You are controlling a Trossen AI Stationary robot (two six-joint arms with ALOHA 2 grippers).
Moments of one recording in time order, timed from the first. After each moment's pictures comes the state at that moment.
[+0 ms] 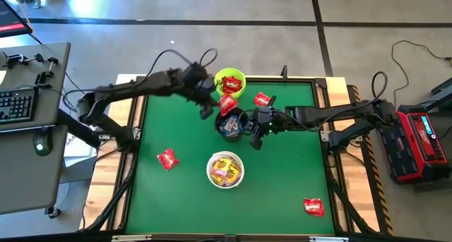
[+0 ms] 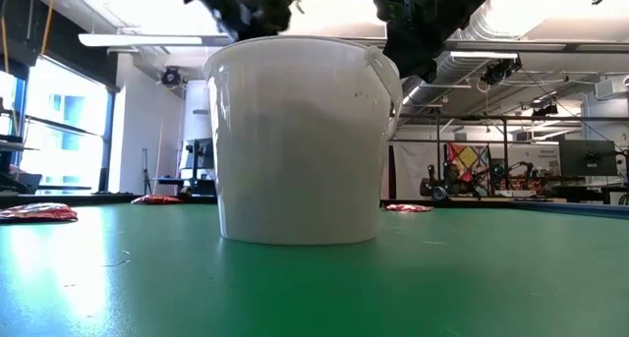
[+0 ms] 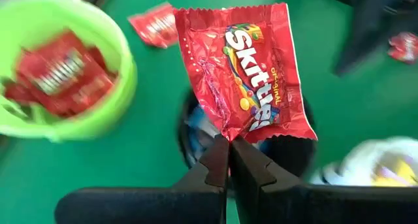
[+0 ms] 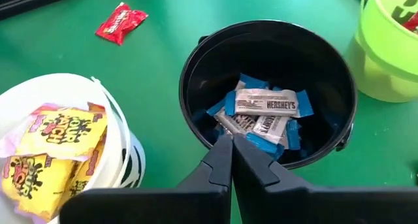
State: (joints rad) left arm 0.40 1.53 1.34 -0.65 0.20 -0.04; right arm -0.01 1.40 1.03 -0.38 0.15 0.32
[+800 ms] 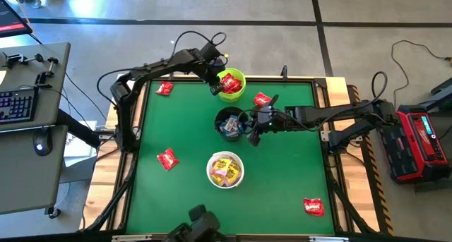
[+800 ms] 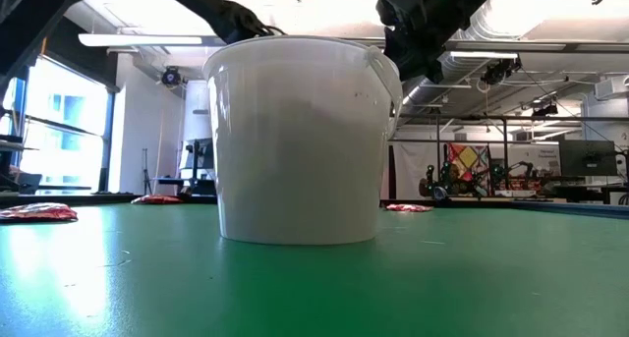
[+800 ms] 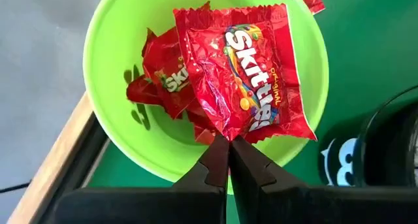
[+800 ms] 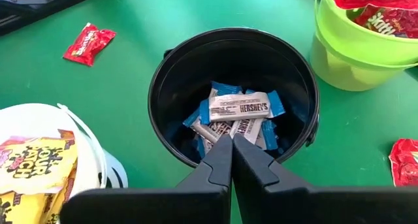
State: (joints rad) left arm 0.66 1.96 1.67 -0.77 0.19 0.17; right arm -0.01 1.40 1.03 -0.38 0.25 0.42
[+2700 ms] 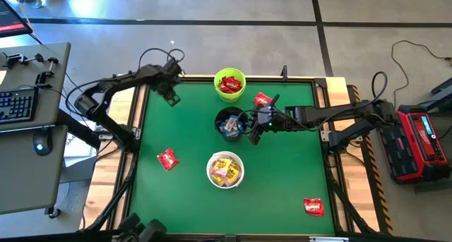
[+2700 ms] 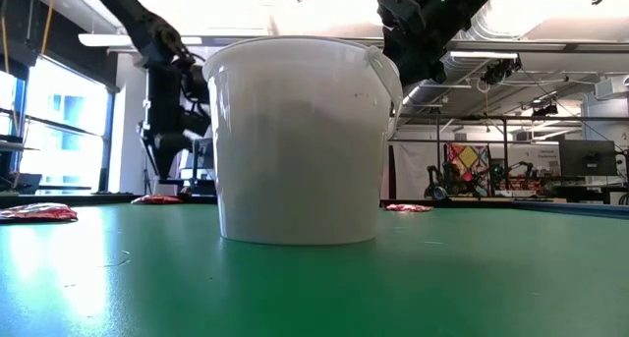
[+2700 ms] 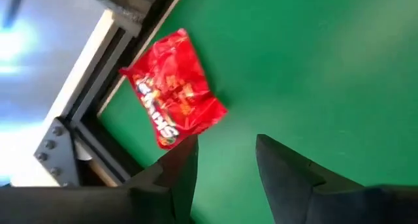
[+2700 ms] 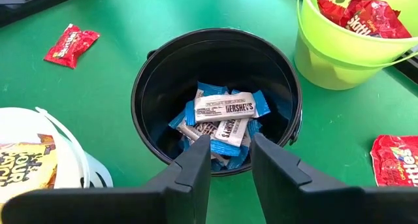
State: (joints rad) left arm 0.90 1.55 0.97 -0.79 -0.31 0.22; right arm -0.01 1.40 1.03 -0.40 0.30 0.42
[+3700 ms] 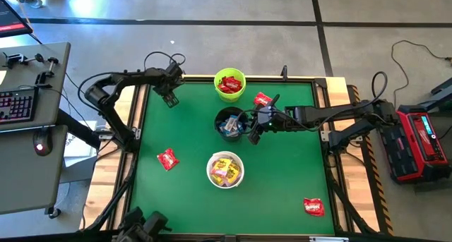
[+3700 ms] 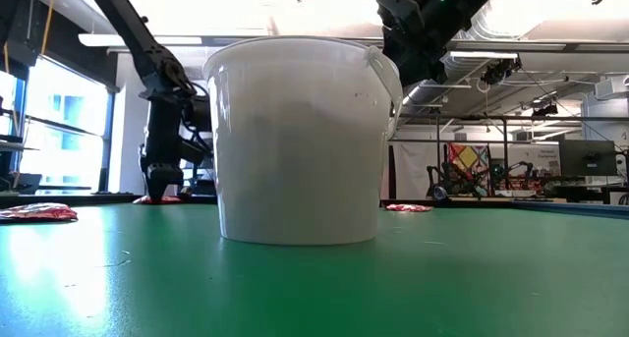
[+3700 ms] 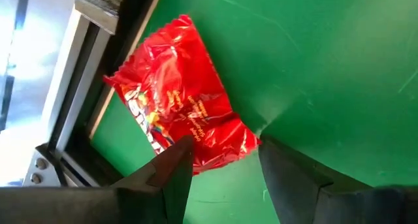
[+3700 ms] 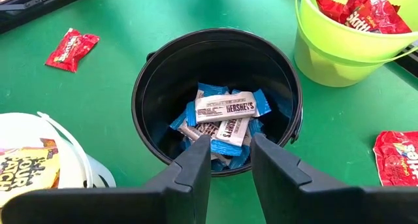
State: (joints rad) left arm 0.97 1.72 0.92 -0.61 -0.37 0.36; right arm -0.01 1.40 1.03 -0.40 0.30 0.45
